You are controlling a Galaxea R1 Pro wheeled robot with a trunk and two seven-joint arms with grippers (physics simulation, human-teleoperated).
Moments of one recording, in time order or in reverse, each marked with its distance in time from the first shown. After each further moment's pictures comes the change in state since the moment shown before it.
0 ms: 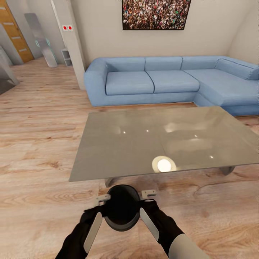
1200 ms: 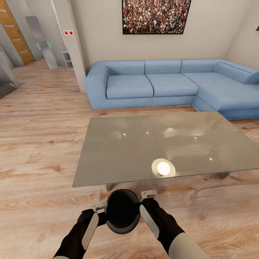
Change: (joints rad) left arm -0.036 0.005 0.093 0.125 0.000 0.108 -0.013; right arm -0.001 0.000 -0.013 -0.049 -0.009 0.168 -0.006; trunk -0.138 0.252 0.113
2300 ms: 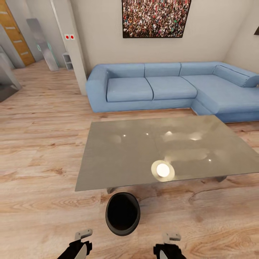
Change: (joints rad) left arm -0.006 0.111 -0.008 0.480 -0.008 -0.394 -0.001; right arm 0.251 -0.103 -0.104 0.154 -0.004 -0.279 0.000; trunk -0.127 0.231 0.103
